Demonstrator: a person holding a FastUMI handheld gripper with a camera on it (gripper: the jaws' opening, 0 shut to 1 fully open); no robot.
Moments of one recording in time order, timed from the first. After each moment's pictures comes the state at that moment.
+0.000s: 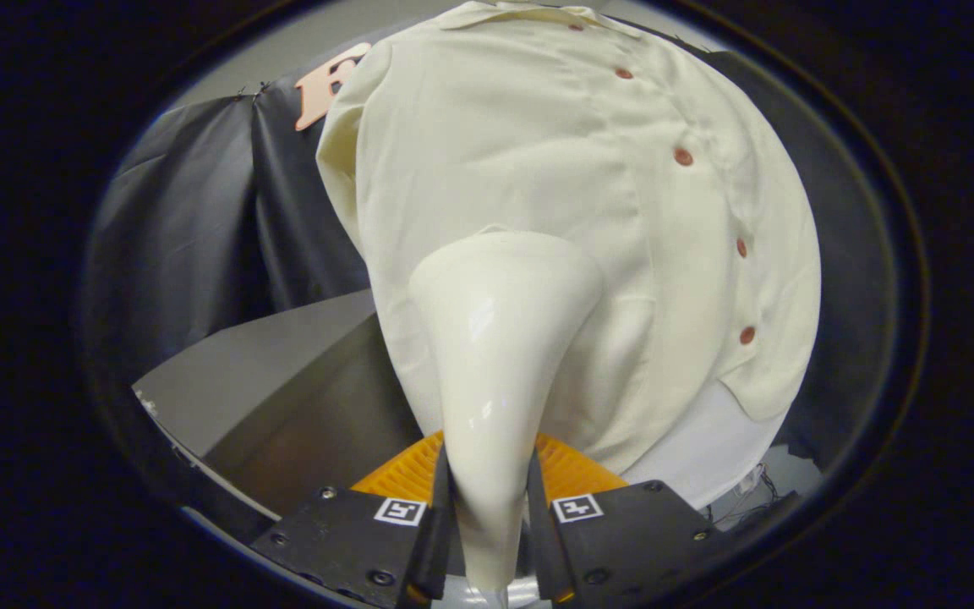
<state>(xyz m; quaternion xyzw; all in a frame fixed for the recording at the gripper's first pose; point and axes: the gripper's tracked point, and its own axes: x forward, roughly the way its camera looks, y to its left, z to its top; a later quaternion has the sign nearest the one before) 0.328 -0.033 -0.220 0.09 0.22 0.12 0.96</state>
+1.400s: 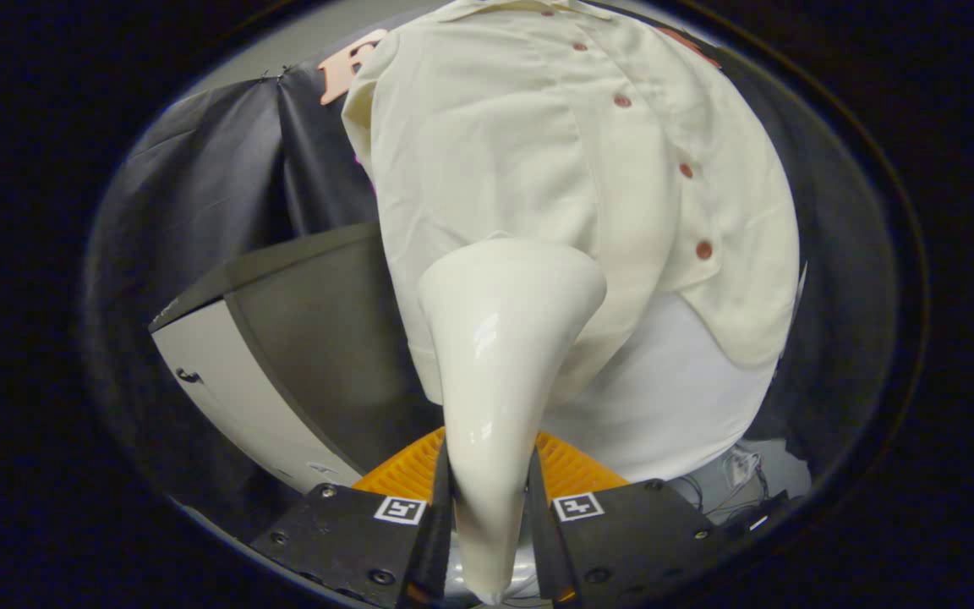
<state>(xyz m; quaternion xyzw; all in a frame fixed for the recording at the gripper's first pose) 0.306 -0.046 -0.183 0.04 0.24 0.17 0.96</state>
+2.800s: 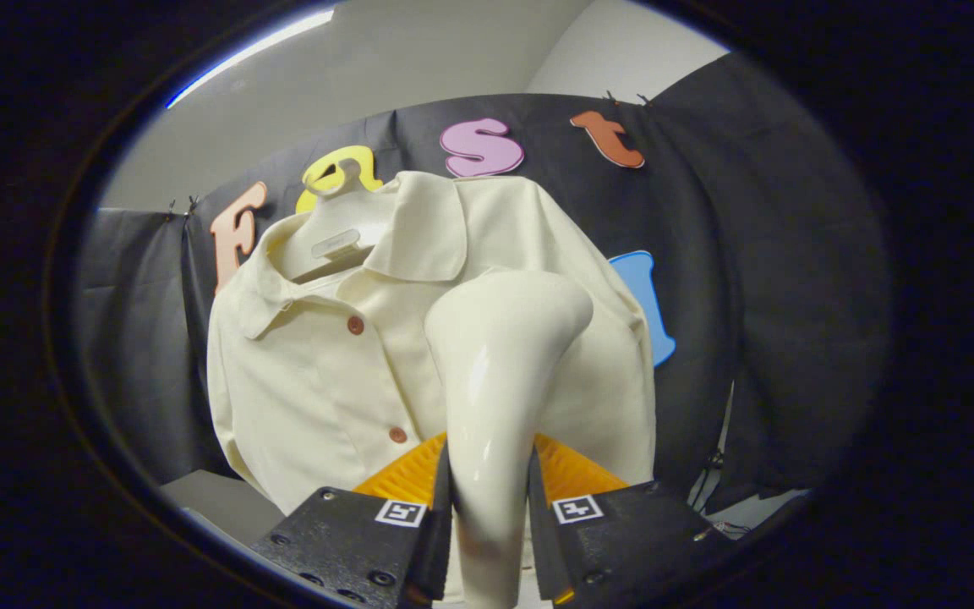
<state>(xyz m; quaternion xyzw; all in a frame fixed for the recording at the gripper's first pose) 0.474 -0.205 0.091 0.14 0.03 0.03 0.99</state>
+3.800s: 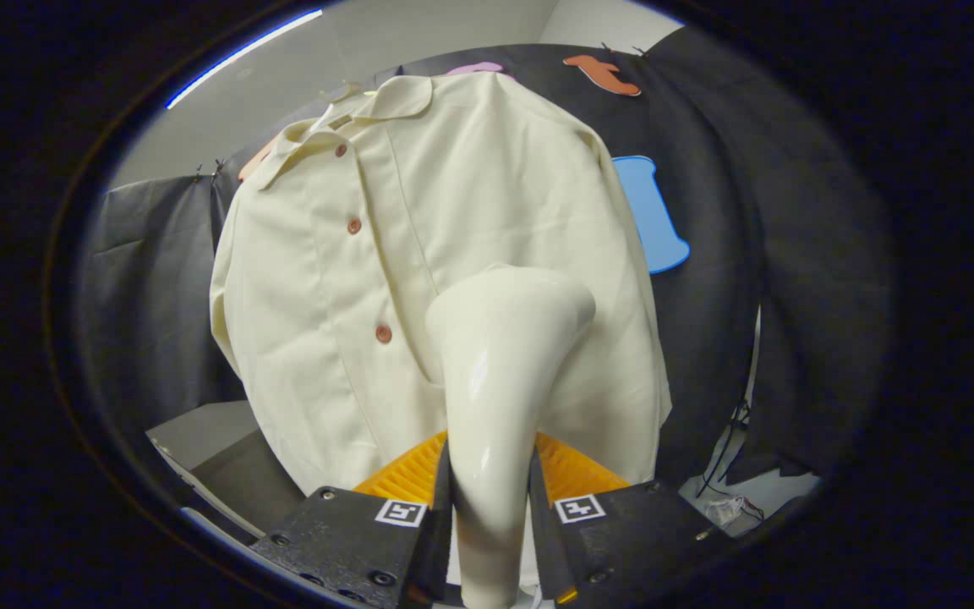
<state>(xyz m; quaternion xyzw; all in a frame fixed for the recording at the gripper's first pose) 0.429 -0.201 -0.097 0.13 0.13 0.10 0.98</state>
